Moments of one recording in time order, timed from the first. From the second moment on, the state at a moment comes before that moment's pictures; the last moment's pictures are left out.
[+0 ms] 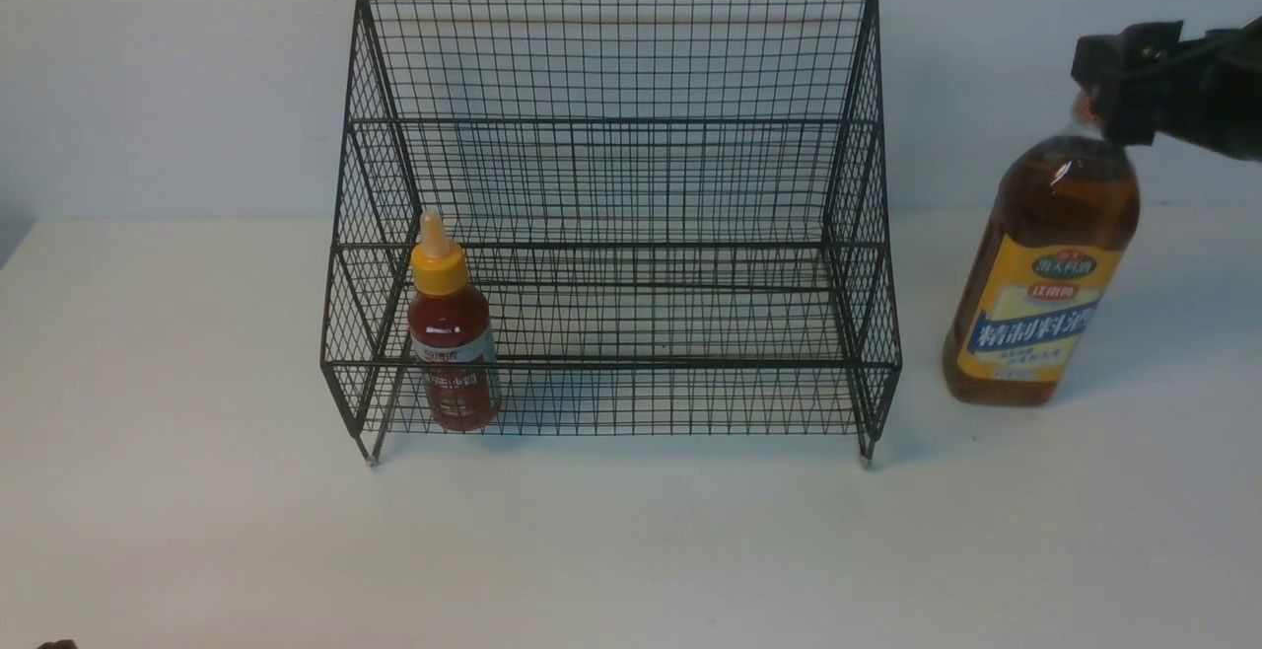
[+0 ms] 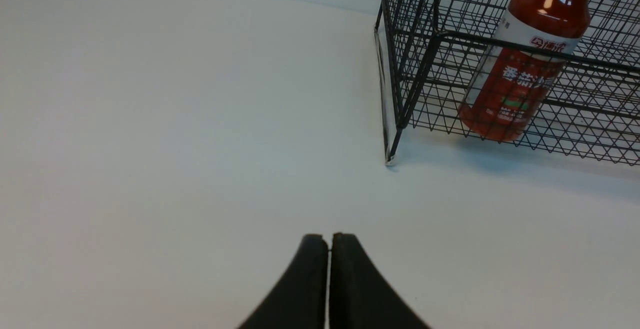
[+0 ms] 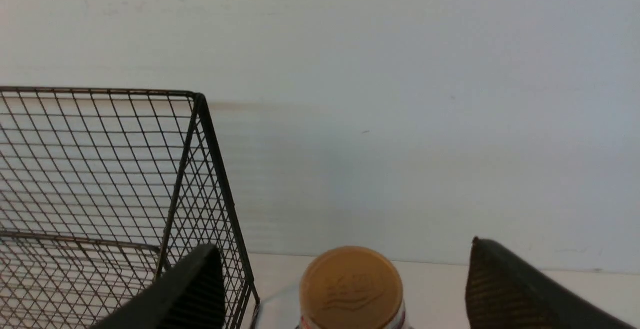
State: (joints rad) right arm 0.12 1.34 -0.96 0.84 0.11 -0.79; left arm -0.09 -0.02 0.03 0.07 0.38 -0.32
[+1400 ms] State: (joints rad) right arm 0.15 1.57 -0.77 0.12 -0.64 -0.07; left arm -0.09 -0.02 0.03 0.07 0.38 -0.32
